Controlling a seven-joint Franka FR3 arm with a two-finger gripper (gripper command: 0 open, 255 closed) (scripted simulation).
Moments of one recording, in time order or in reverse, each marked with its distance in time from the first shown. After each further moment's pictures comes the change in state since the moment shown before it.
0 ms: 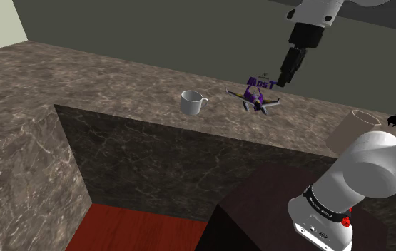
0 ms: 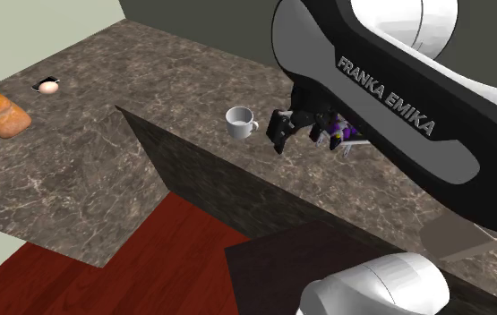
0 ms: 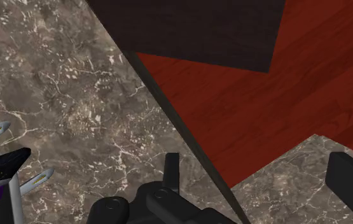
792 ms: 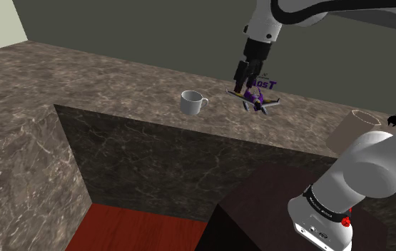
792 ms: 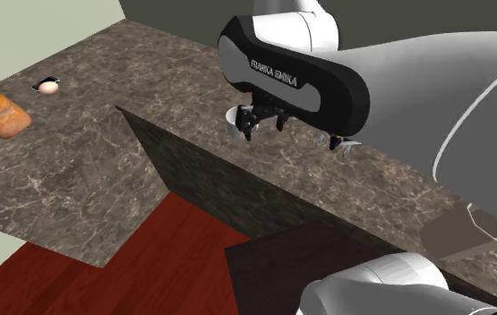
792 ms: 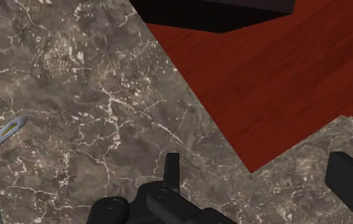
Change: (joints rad) arm -0.001 0.322 0.099 0.067 -0.010 0.278 0.096
